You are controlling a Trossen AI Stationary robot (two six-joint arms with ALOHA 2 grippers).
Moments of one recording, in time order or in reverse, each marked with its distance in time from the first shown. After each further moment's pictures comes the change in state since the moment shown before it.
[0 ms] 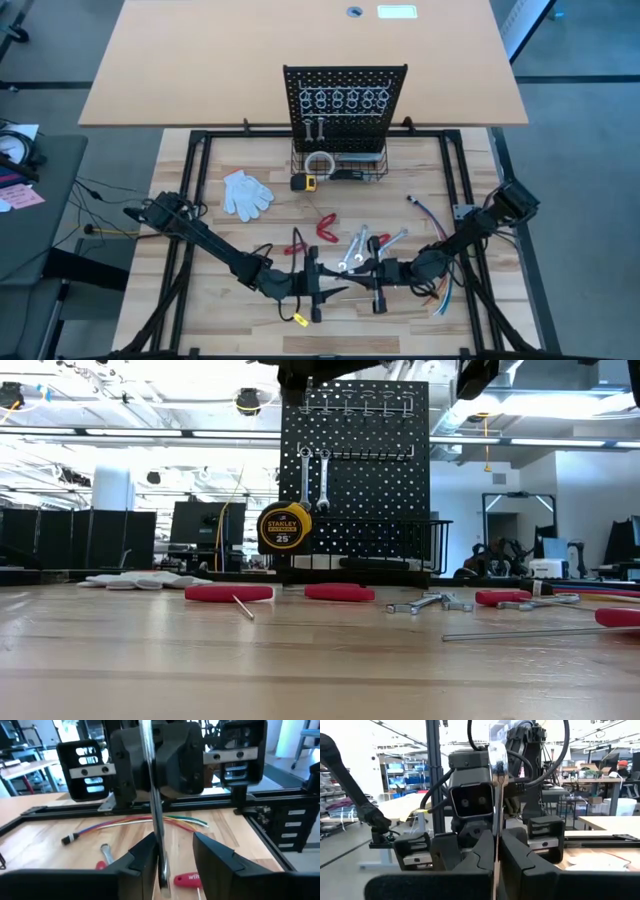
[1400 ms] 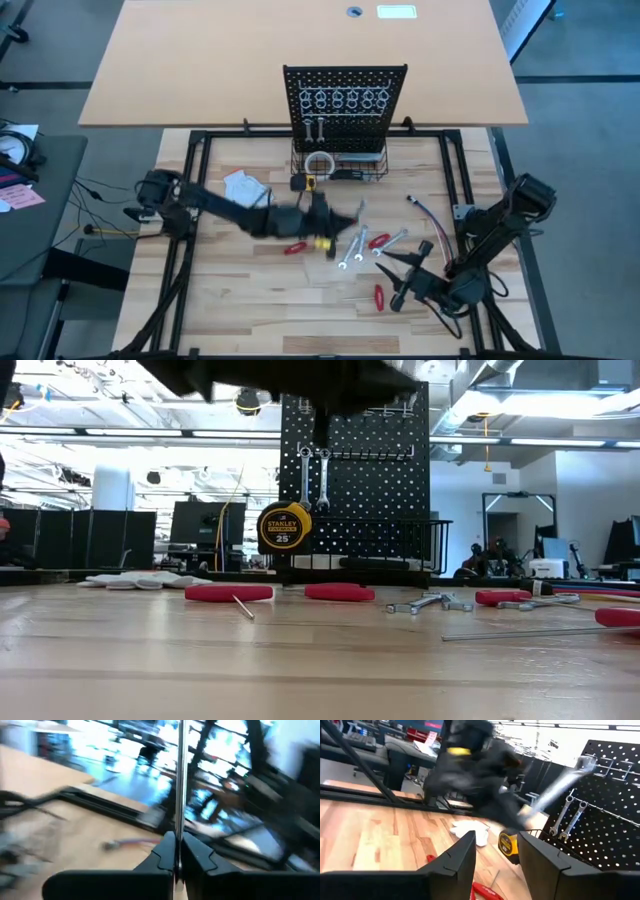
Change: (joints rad) left arm 0.408 -0.146 -0.031 -0.060 0.301 -0.337; right arm 0.302 -0.130 0.000 -0.107 0.857 -0.456
